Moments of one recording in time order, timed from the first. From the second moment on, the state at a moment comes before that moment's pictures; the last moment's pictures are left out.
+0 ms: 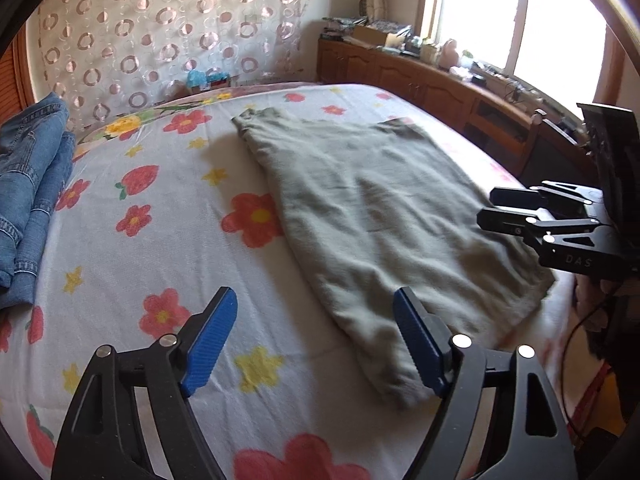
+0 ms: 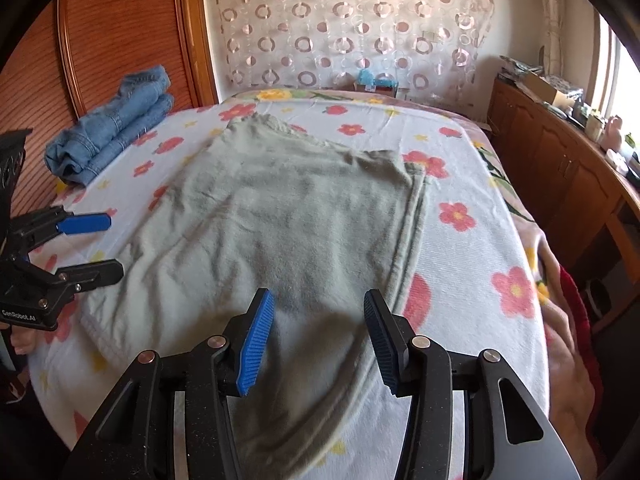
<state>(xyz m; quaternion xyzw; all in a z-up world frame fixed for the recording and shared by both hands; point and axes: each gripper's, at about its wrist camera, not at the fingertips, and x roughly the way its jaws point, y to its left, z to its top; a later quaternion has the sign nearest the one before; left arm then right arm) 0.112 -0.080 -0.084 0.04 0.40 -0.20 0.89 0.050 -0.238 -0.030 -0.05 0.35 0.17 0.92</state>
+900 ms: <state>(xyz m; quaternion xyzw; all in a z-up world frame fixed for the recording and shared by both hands) 0.074 -0.084 -0.093 0.02 0.42 -0.24 0.88 -0.016 -0.262 -0.044 0.02 0.36 0.17 0.92</state>
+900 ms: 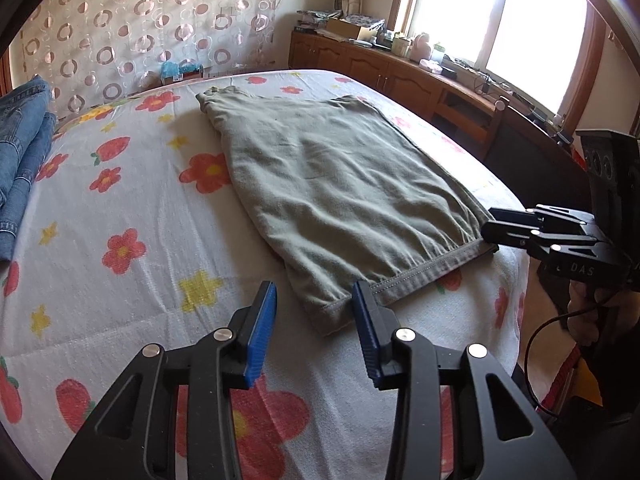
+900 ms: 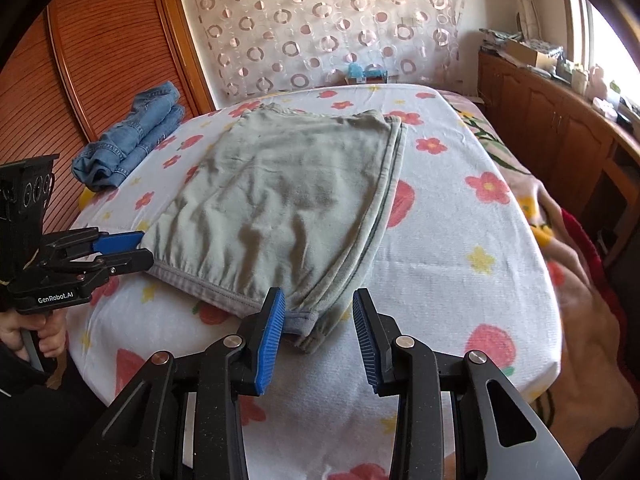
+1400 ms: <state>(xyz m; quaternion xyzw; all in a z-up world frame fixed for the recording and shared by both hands) 0.065 -0.089 -0.095 0.02 0.41 -0.25 0.87 -0.018 -0.251 -0.048 0.02 0.36 0.17 0.92</state>
